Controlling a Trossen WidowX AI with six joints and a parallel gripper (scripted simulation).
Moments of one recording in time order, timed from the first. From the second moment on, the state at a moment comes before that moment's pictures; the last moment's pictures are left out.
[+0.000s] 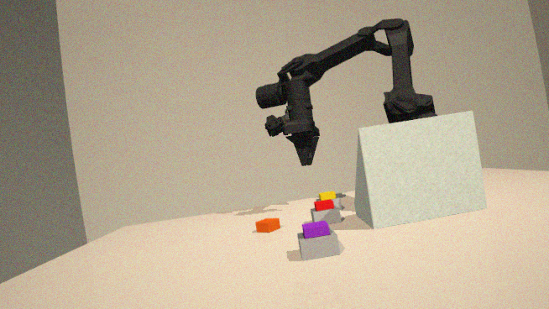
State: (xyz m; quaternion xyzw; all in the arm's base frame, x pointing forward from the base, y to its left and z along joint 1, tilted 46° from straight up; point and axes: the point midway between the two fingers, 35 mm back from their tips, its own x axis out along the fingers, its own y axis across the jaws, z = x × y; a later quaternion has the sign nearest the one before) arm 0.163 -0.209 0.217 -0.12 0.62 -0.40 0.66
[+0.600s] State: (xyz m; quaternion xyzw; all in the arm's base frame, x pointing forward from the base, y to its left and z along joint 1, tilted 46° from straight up) arm 0.155 -0.155 0.151 -0.20 0.67 -0.34 0.62
